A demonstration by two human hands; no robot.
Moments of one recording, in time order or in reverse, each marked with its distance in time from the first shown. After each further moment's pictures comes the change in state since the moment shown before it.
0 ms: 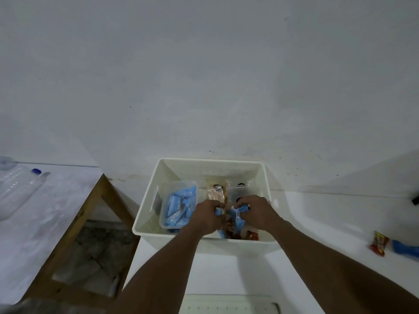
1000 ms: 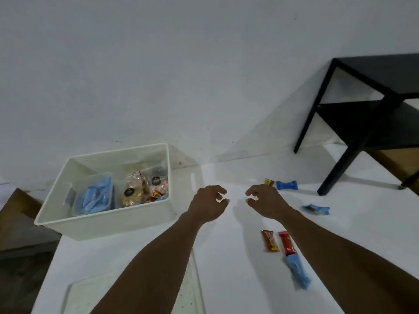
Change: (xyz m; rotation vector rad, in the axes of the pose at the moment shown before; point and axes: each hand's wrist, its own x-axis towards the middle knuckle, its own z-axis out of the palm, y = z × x) left_hand -0.100 0.198 0.196 0.052 -0.087 0.261; right_hand -0.230 0.208 -0.135 0.000 0.214 0.277
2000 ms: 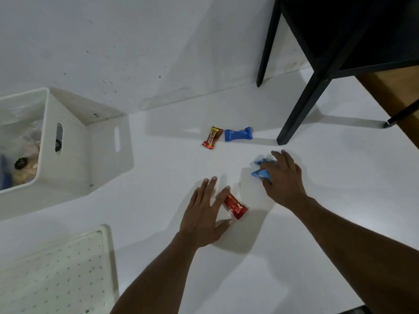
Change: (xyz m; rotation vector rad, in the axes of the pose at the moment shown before) left_hand 0.019 0.002 0.286 0.528 -0.132 0.380; right_hand 0.014 0.306 -0.005 -0.408 0.125 0.022
